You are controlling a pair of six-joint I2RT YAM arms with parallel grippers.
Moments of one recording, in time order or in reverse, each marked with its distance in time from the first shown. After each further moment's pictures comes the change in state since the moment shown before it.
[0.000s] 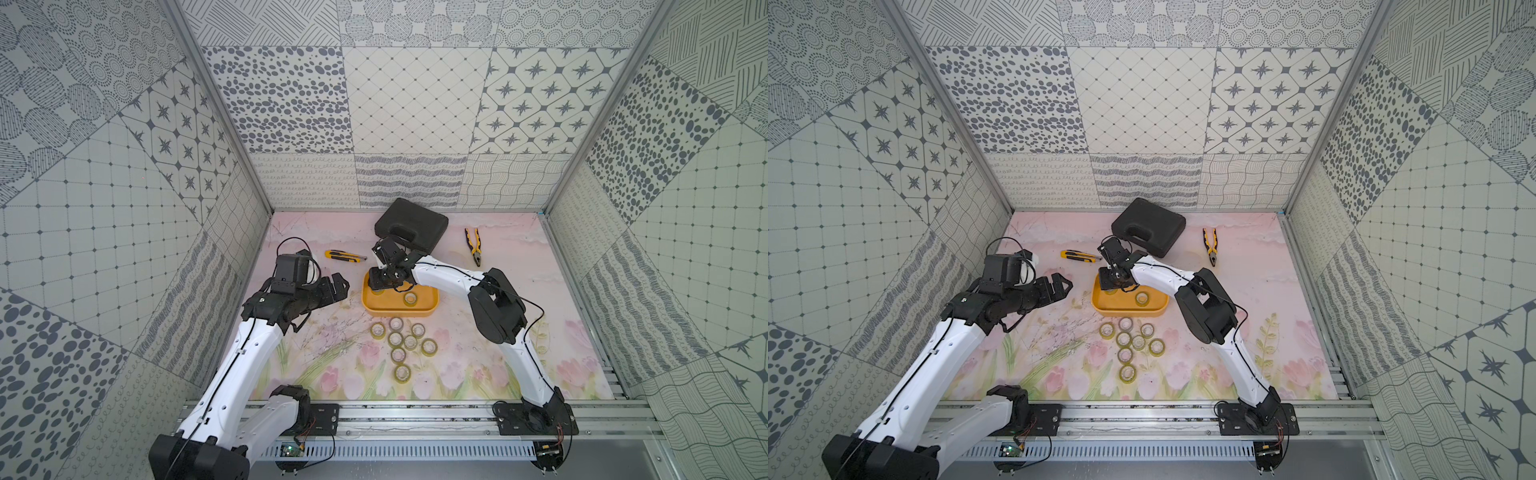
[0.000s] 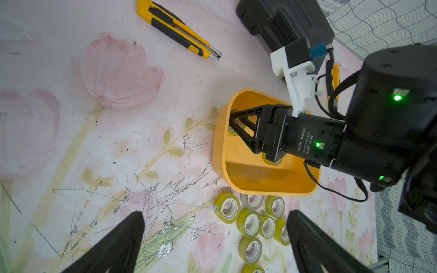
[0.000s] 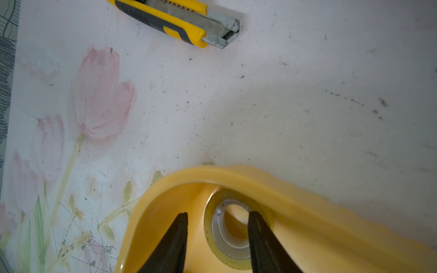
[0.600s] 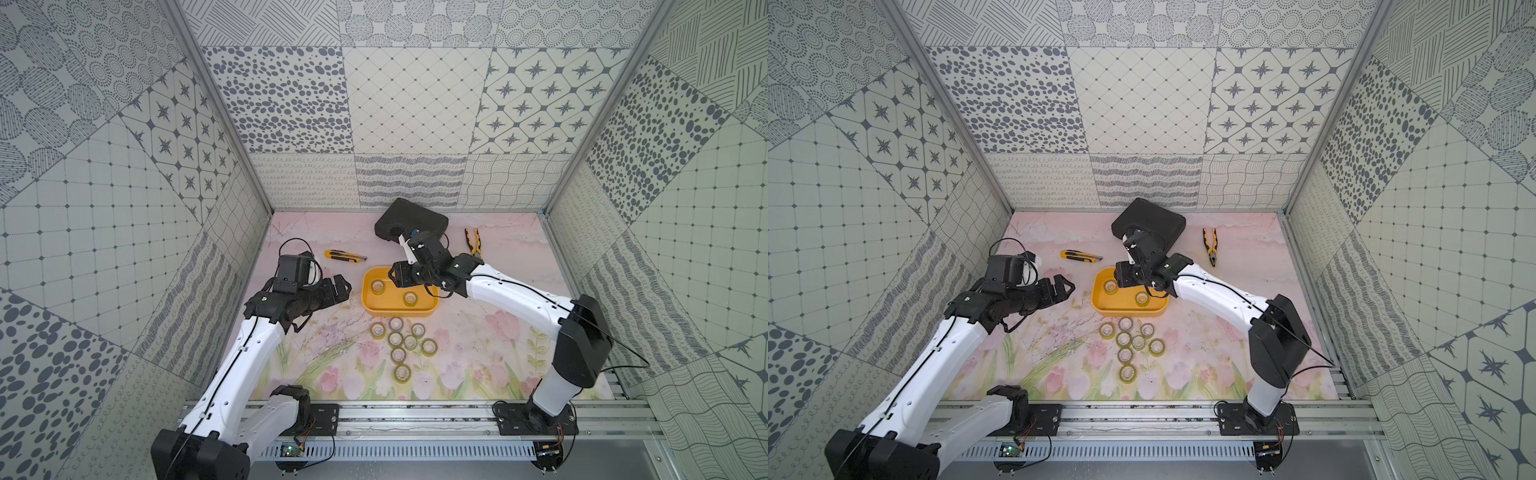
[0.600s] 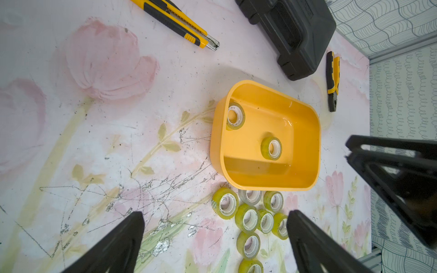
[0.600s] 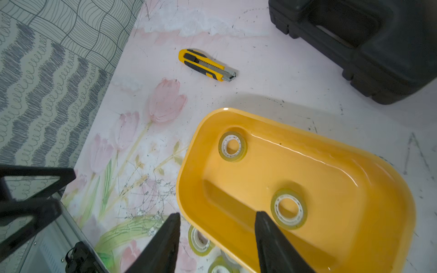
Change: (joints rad) left arm -0.001 0.012 -0.016 0.005 0.034 -0.001; right arm -0.001 -0.653 -0.492 0.055 0.093 -0.051
